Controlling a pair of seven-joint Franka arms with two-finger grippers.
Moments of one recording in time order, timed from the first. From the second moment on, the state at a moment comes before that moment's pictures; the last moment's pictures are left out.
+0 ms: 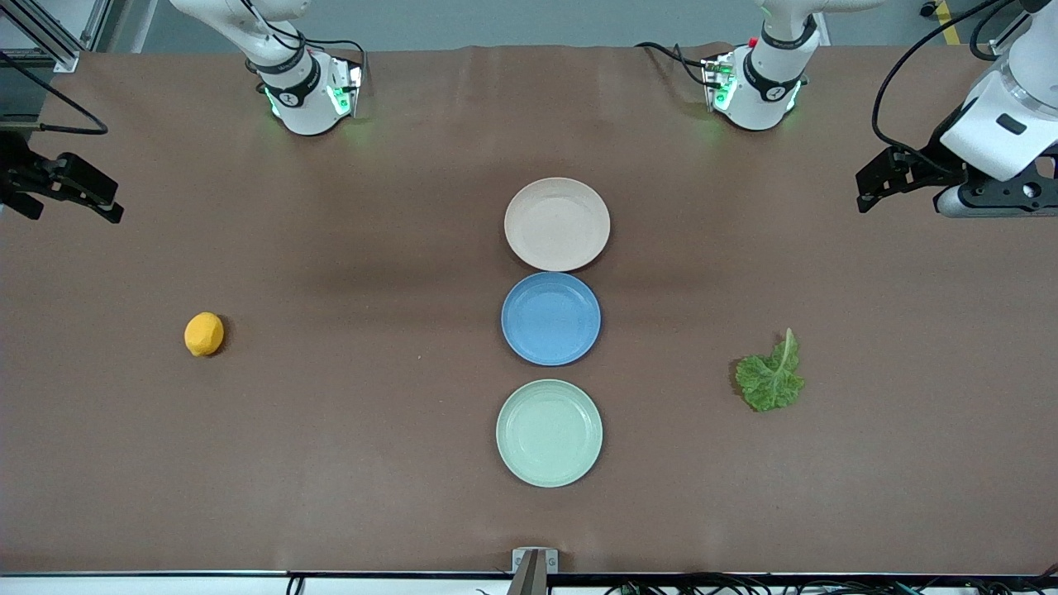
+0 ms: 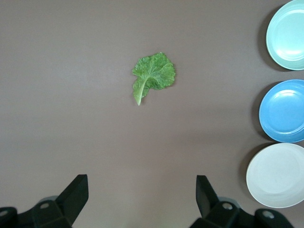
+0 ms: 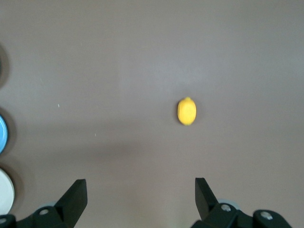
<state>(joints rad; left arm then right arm) -0.01 -0.06 -0.13 -1.64 0.01 1.59 -0.12 -0.06 0.00 0.08 -1.46 -0.04 1.46 0.06</state>
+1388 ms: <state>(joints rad) 0.00 -0.02 -0.13 -1.62 0.01 1.59 -0.12 -0.09 0.00 0.07 -1.51 0.08 1.37 -0.08</state>
